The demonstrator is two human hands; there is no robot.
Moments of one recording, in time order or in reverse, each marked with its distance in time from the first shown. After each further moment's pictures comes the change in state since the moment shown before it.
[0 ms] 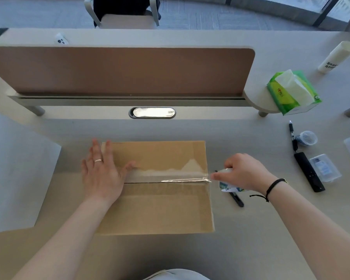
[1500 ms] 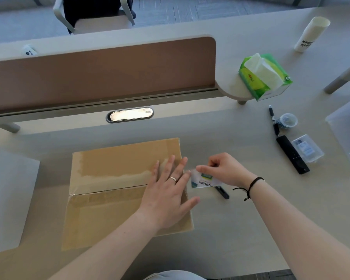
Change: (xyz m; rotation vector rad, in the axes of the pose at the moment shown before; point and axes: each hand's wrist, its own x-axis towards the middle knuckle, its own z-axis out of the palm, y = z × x) left_hand -0.075 0.166 0.034 0.183 -0.322 0.745; right_hand 0.011 0.057 0.036 0.582 -0.004 -0.012
